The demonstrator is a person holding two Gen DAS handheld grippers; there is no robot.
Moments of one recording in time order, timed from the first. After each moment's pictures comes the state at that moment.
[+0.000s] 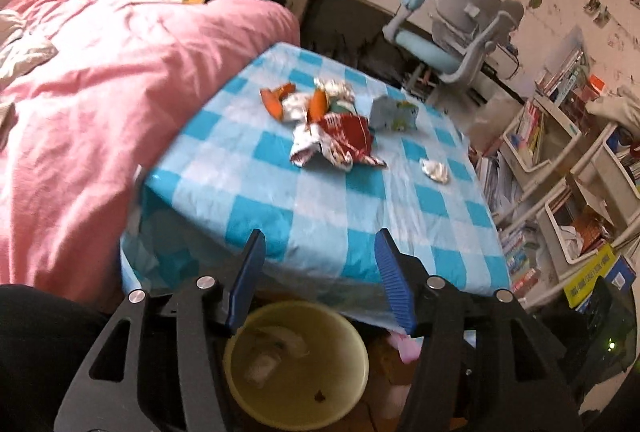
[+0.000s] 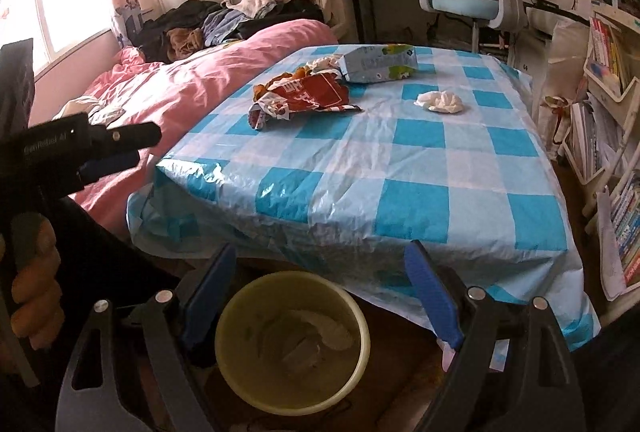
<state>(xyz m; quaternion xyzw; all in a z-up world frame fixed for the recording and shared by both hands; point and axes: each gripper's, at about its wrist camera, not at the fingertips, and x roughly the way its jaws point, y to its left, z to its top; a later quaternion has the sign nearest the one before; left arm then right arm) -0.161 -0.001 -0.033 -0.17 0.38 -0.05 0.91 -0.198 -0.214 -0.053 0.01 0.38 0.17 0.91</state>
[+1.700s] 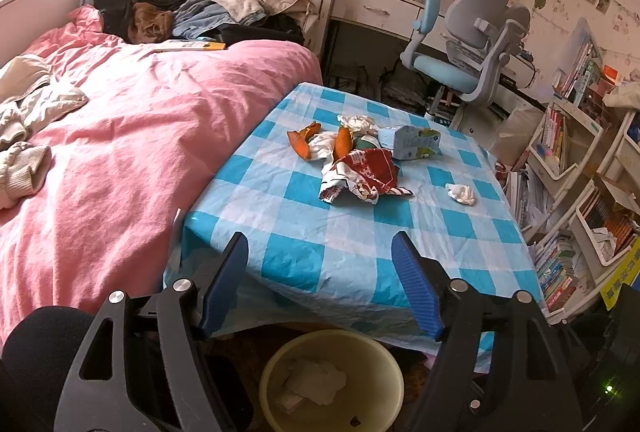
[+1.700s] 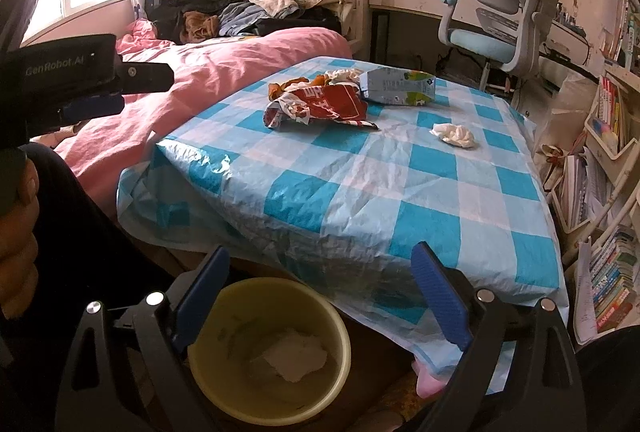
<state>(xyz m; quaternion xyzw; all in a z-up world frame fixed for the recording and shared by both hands) -0.171 -0.001 -0.018 -0.12 0.33 0.01 0.94 -0.205 -0.182 -0.057 -0.07 0.35 0.16 0.92</state>
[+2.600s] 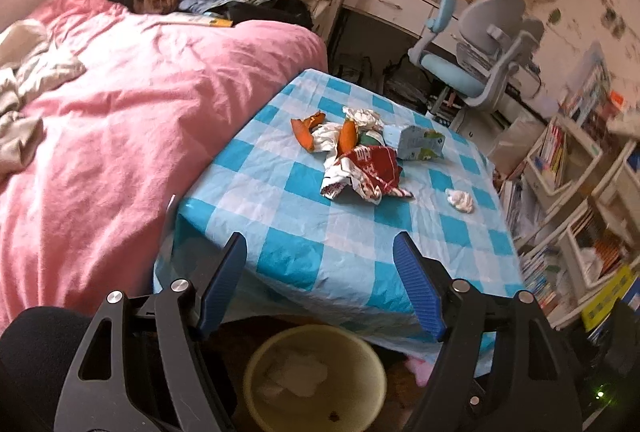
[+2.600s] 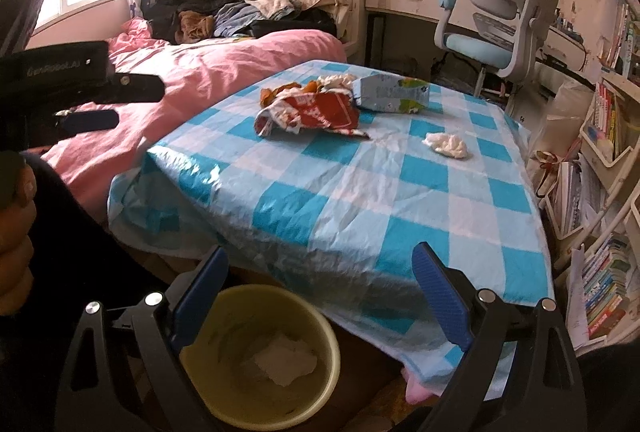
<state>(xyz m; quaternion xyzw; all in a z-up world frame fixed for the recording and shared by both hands) -0.159 0.021 -0.028 -0.18 0.36 0.00 0.92 -0.193 -0.190 -0.048 -0.07 0.34 0.15 0.93</state>
